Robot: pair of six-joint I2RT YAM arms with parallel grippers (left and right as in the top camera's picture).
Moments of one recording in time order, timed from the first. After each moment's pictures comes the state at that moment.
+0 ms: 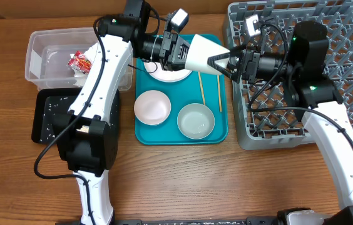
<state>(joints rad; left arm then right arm) -0.24 2.14 2.09 -1.21 1.53 -0.06 0.12 1.47 1.25 -0.08 -1.17 0.52</state>
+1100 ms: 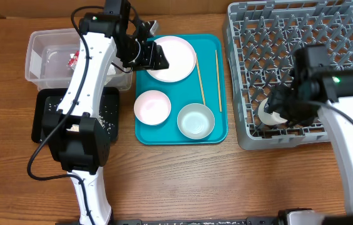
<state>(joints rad) -0.15 2.14 2.10 -1.28 0.57 0.00 0.08 1.50 1.45 -1.34 -0.04 0.44</state>
